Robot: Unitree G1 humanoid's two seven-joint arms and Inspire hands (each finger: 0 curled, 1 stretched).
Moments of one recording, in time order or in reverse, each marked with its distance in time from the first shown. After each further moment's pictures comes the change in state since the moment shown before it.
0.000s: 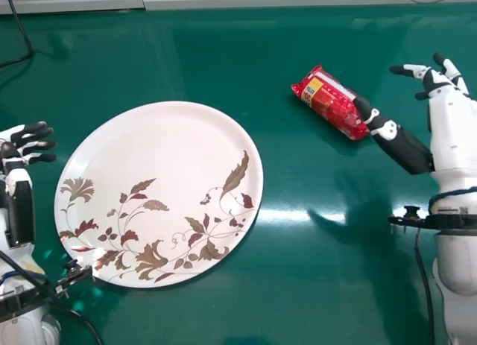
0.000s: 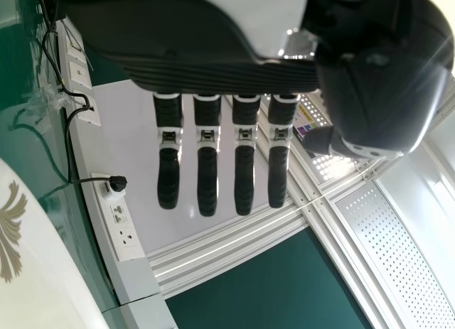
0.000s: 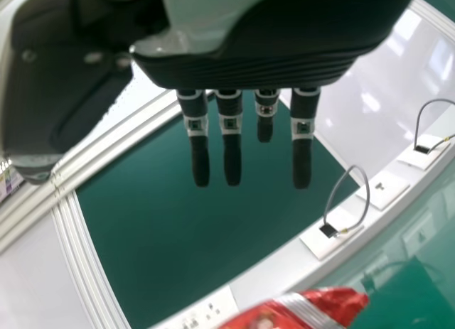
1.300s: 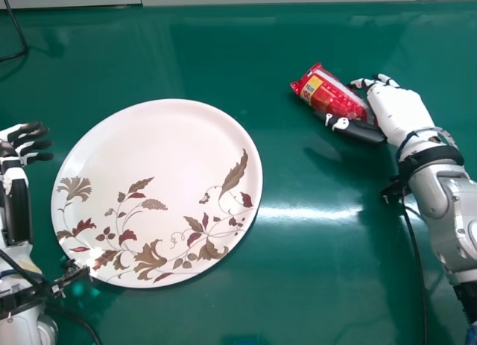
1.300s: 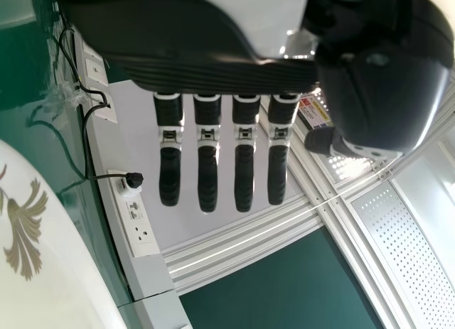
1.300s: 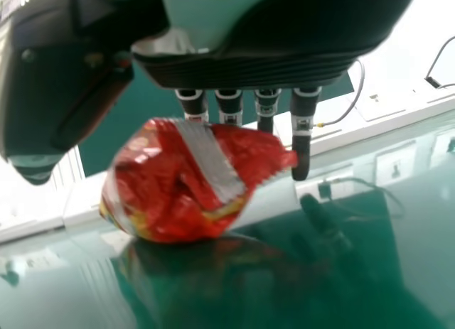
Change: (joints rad) left arm 0.007 0.014 0.010 -0.026 -0.036 0.048 -0.025; right arm -0.351 -0.239 0.269 0.432 -0.104 0.091 0.200
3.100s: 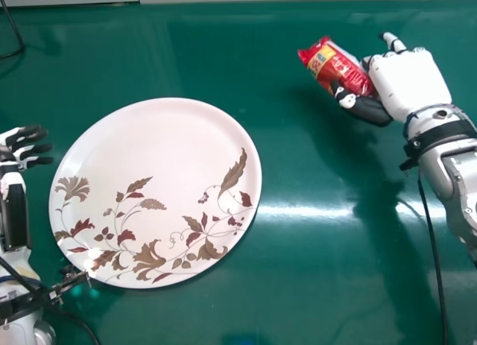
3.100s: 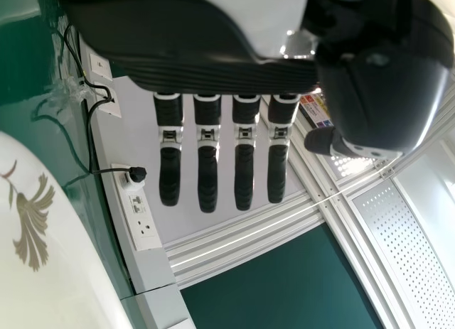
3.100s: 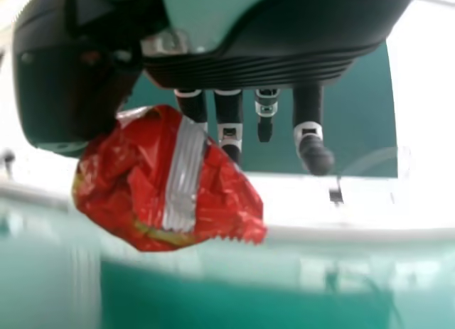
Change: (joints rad) left arm 0.027 -0.012 0.006 -0.024 -0.023 -0.008 -0.028; right arm -0.100 -0.134 0.093 0.005 -0.174 -0.051 -0.210
